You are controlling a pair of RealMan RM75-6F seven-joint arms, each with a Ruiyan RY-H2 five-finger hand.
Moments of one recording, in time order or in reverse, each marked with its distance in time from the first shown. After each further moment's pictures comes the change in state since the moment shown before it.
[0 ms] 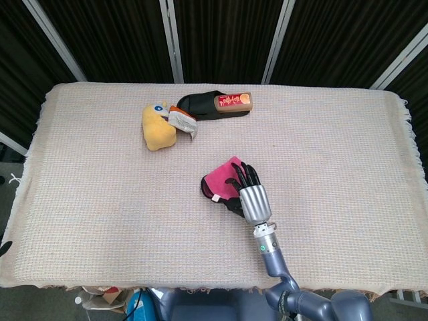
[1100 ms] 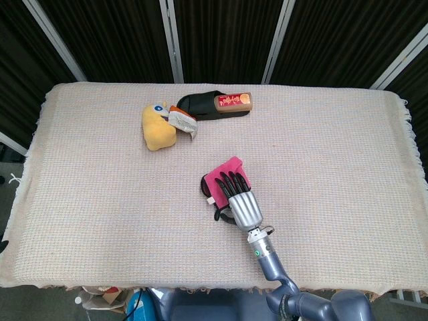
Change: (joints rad) left arm -0.003 0.002 -0.005 0.019 -0.017 -0.014 -0.014; right arm 0.004 0.003 -0.050 -0.022 -0.015 -0.090 -0.078
